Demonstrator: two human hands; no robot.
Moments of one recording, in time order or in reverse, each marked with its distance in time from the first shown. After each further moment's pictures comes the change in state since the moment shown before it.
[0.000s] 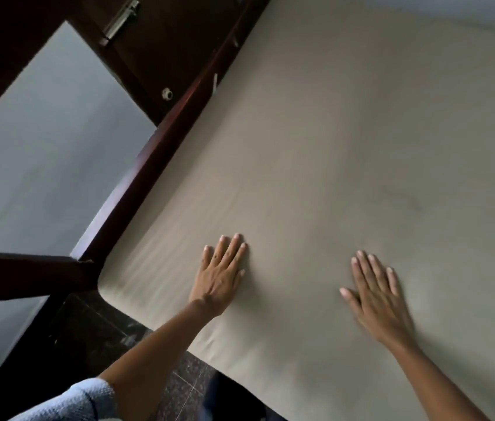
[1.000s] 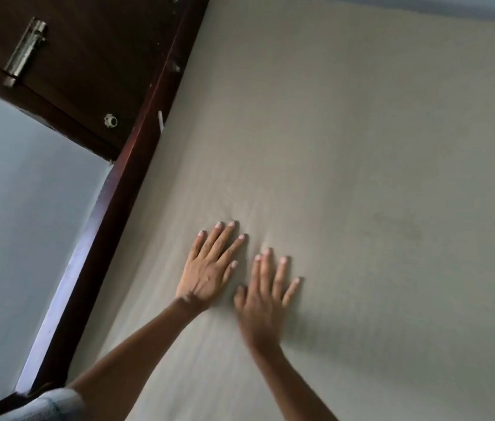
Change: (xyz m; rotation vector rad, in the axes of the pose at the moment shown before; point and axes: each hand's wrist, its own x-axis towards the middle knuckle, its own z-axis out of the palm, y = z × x) left_hand 0.145 -0.044 -0.042 0.037 0.103 0.273; right_hand 0.127 -0.215 -0.030 0.227 0.039 0.306
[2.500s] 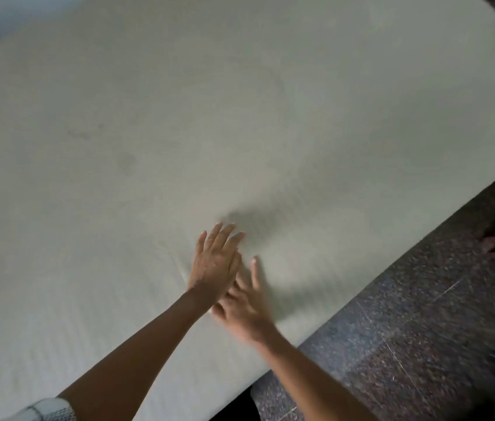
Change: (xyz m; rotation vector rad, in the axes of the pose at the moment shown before) left_hand 0.010 0.668 0.112 -0.062 -0.232 0.660; right_hand -0.252 0.536 -0.060 0.028 0.115 0.221
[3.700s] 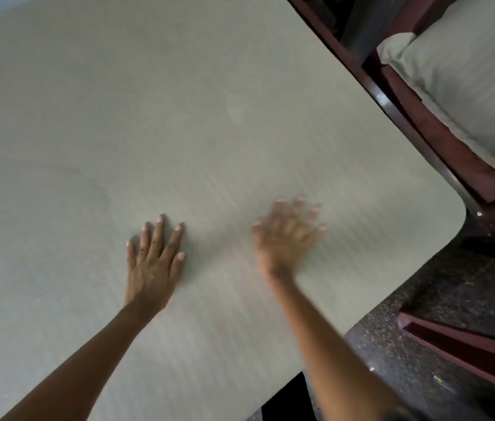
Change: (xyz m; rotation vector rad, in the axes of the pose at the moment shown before) left_hand 0.324 0.184 0.039 0.166 -0.004 -0.189; right_hand 0.117 0.520 -0.122 -0.014 0.325 0.822
